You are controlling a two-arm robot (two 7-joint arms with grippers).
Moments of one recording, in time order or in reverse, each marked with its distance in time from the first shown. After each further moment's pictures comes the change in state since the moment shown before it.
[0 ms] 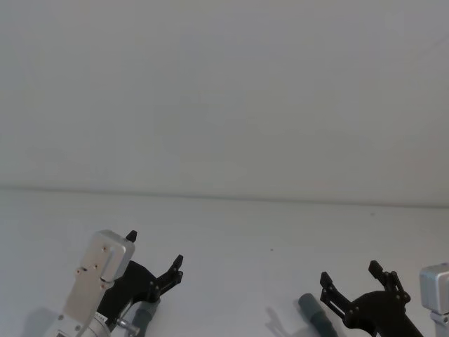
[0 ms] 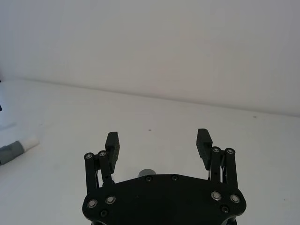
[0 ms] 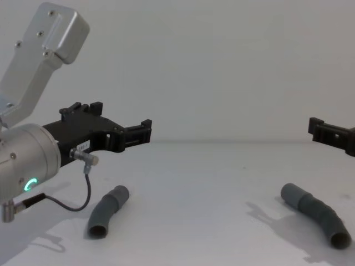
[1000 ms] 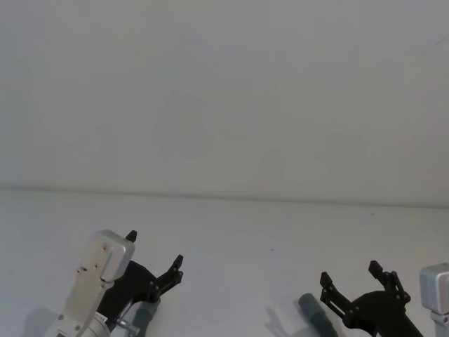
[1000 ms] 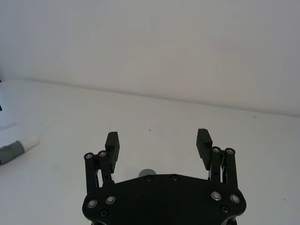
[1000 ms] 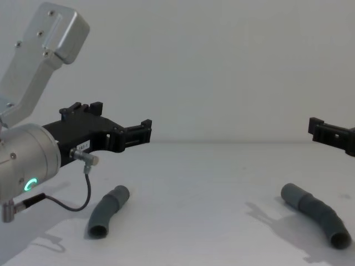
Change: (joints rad) left arm 0.000 0.000 0.000 0.000 0.000 0.000 0.000; right arm 0.000 0.000 0.000 0.000 0.000 0.000 0.000
